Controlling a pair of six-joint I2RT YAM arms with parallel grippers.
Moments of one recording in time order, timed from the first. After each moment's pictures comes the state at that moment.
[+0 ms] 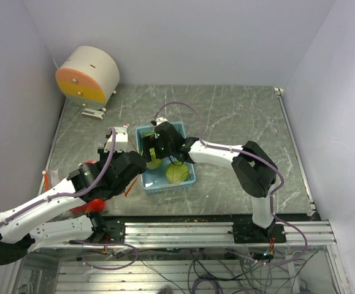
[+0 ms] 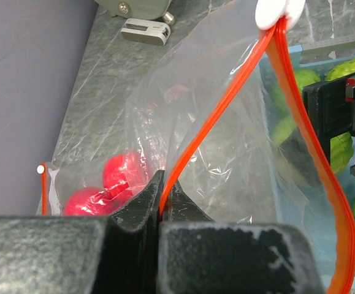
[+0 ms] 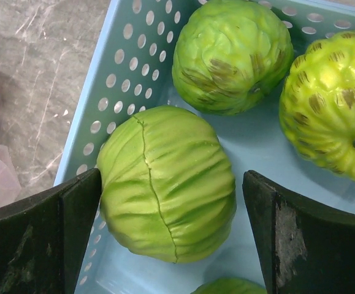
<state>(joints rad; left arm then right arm) -1.04 0.89 1.01 -1.01 -1.14 -0.62 0.90 1.98 1.35 -0.07 0.05 0.43</state>
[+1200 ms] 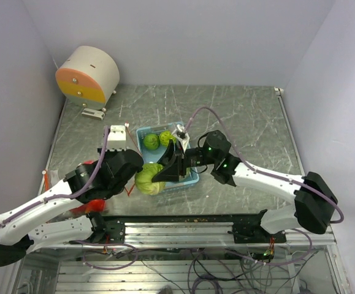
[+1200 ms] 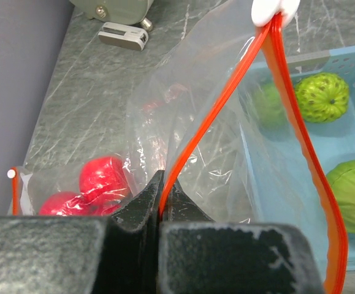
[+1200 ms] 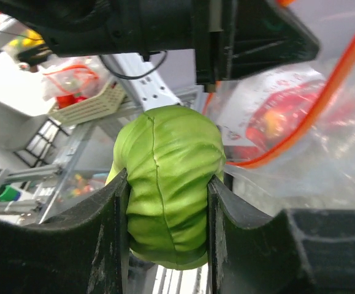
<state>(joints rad) -1.04 0.88 1.01 -0.94 -1.10 -0.61 0.90 1.35 0.85 0.56 -0.82 0.45</state>
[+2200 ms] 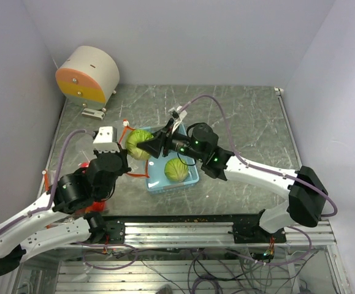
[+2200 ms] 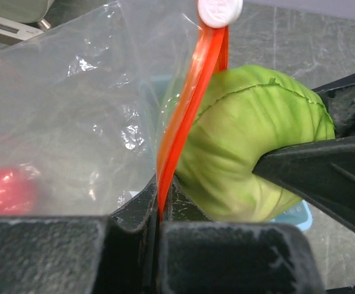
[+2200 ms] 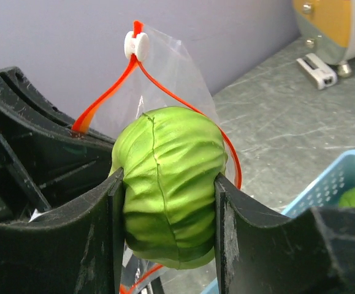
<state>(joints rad) -1.04 0.68 0.92 -0.67 -0.83 -0.59 0.95 1.47 1.01 0.53 -0.26 0.47</state>
